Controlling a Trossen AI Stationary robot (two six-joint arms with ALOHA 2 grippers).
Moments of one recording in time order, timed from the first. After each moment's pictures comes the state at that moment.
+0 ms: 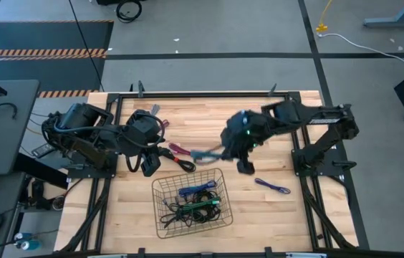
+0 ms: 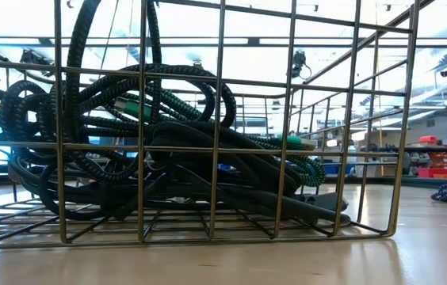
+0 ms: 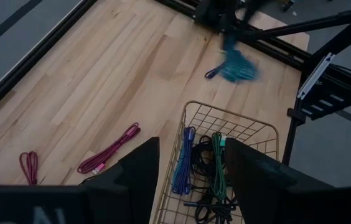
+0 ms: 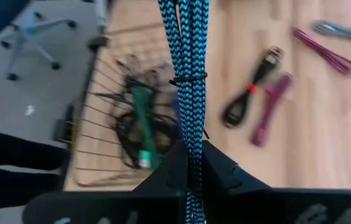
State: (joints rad) left arm -0.36 1.64 2.36 -1.57 -0.42 -0.72; right arm 0.15 1.59 1.86 -1.12 -0.13 0.12
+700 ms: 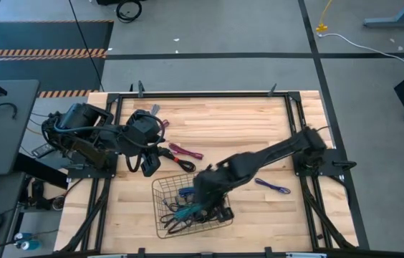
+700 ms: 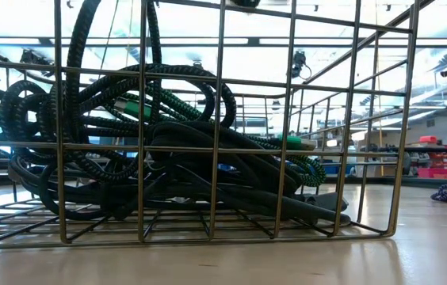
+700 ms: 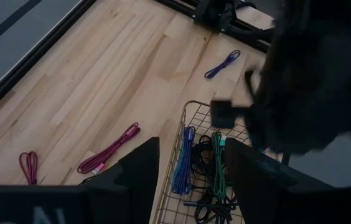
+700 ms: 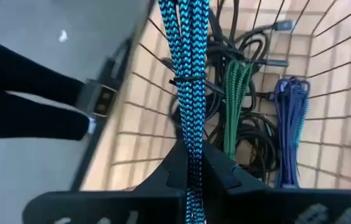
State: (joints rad) left arm -0.36 1.64 2.36 -1.57 -0.42 -0.72; right arm 0.35 2.00 1.91 -0.97 -0.22 0.08
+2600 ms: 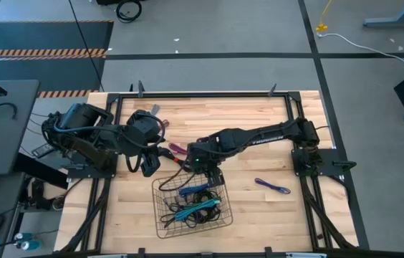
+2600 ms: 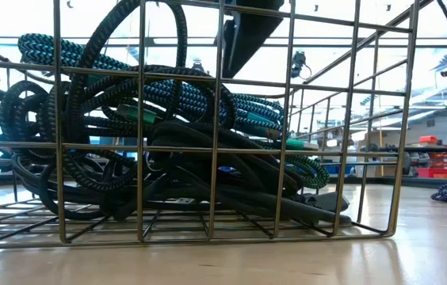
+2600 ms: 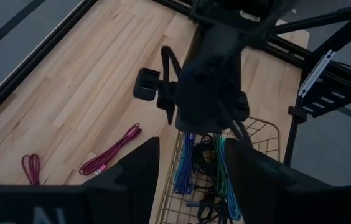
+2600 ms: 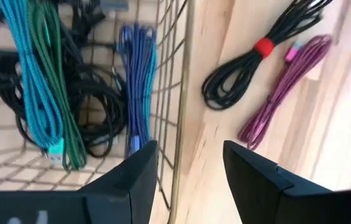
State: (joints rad) left arm -0.36 1.64 2.36 -1.57 -0.42 -0.70; right arm 0.13 2.01 1.91 -1.11 -0.01 -0.13
